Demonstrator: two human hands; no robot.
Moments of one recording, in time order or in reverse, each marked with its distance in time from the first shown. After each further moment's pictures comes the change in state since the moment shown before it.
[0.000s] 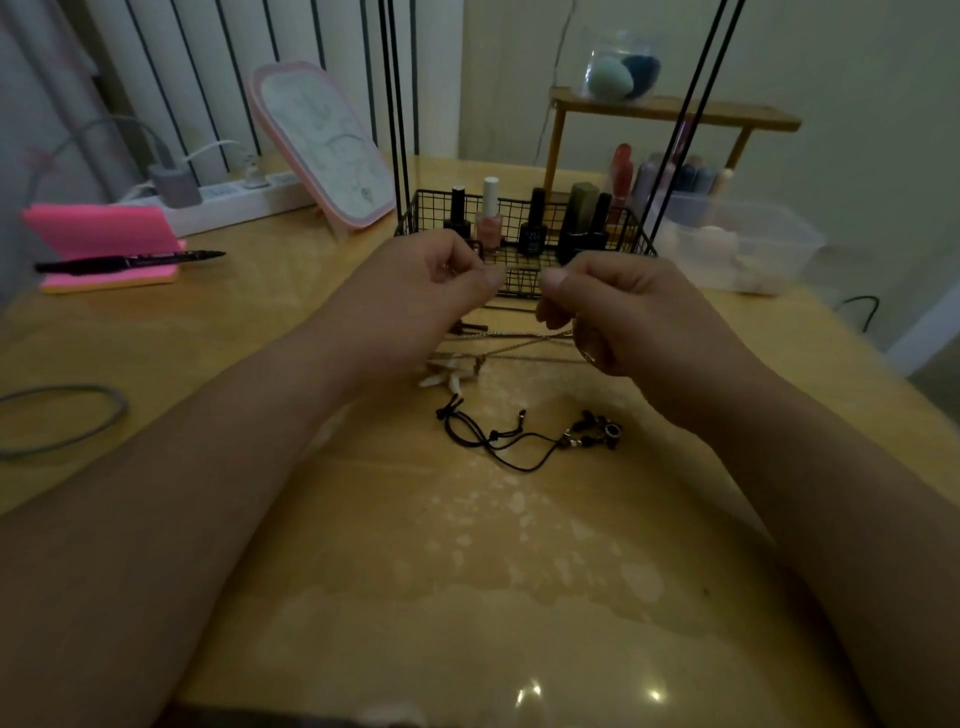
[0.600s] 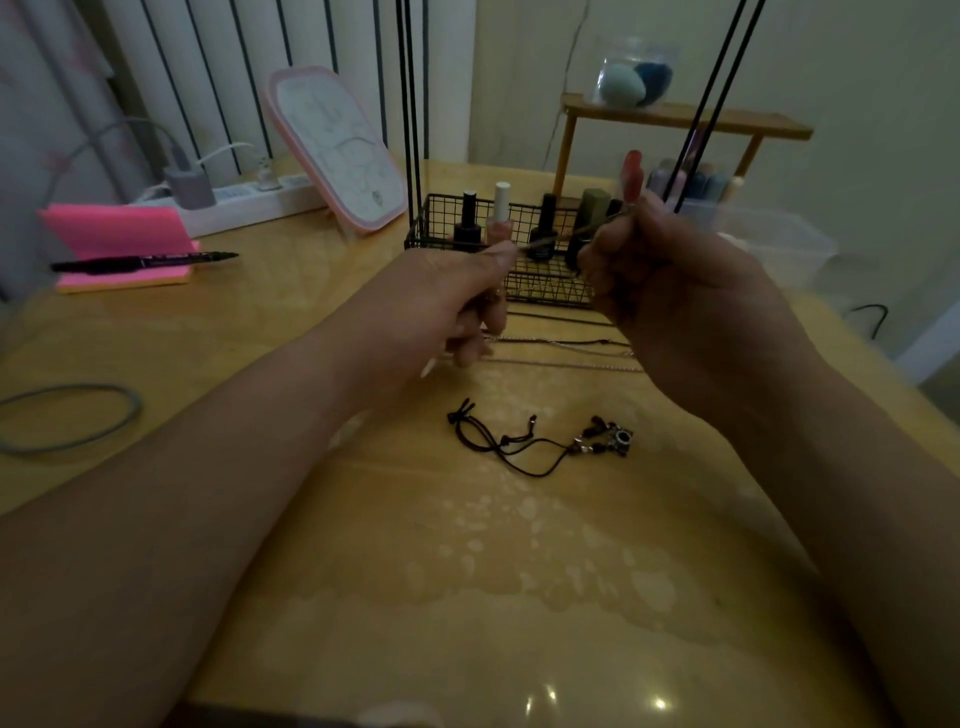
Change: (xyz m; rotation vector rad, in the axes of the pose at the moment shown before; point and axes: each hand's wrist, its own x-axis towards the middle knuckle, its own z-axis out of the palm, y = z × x) left_hand -0.002 0.004 0.000 -0.343 -0.143 -0.078; right_hand 0.003 -0.005 -0.011 0.630 -0.041 -0.047
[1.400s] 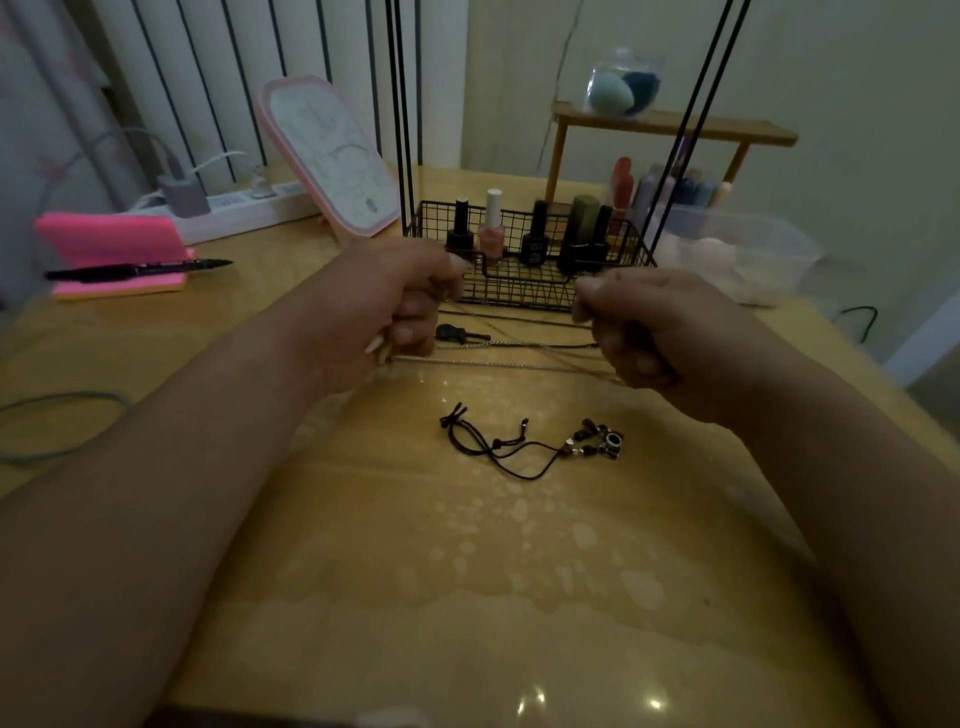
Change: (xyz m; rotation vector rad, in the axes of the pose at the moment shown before) left_hand 0.002 0.006 -0.024 -0.188 0.031 -0.121; right_hand 0.004 0.001 -0.022 -0.382 -0.037 0.281
